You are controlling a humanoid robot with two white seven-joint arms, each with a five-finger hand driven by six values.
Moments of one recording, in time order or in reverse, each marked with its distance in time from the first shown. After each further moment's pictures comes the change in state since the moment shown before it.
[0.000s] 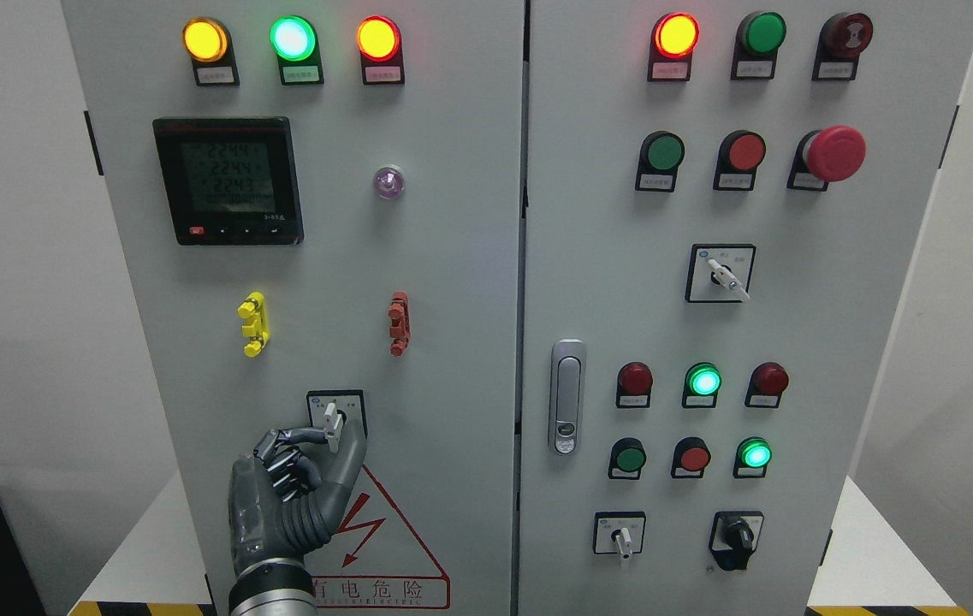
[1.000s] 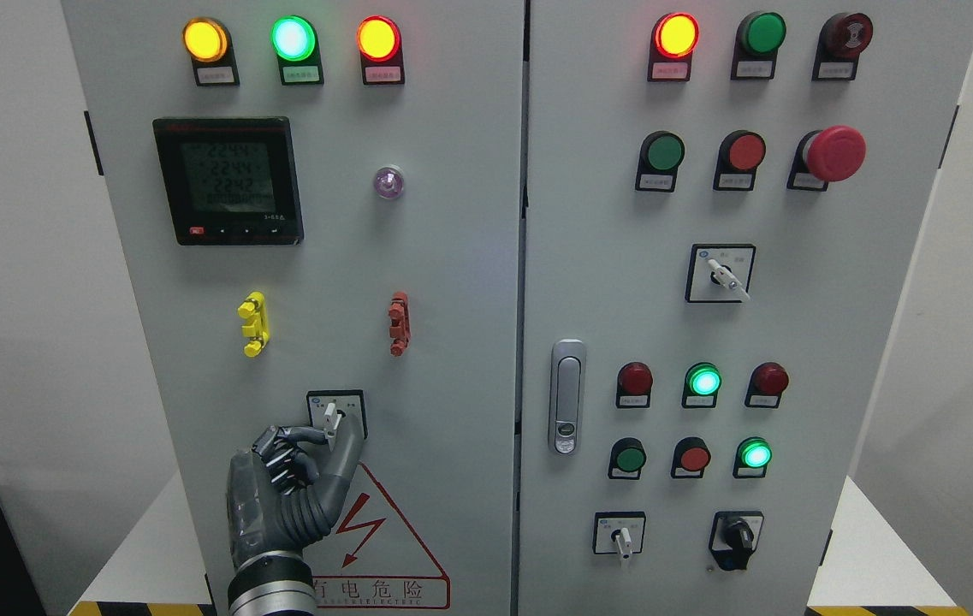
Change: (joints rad) left arm -0.019 -0.003 0.000 -0.002 -0.003 0.039 0.004; right arm 0.000 0.000 0.000 0.000 0.000 0.000 0.000
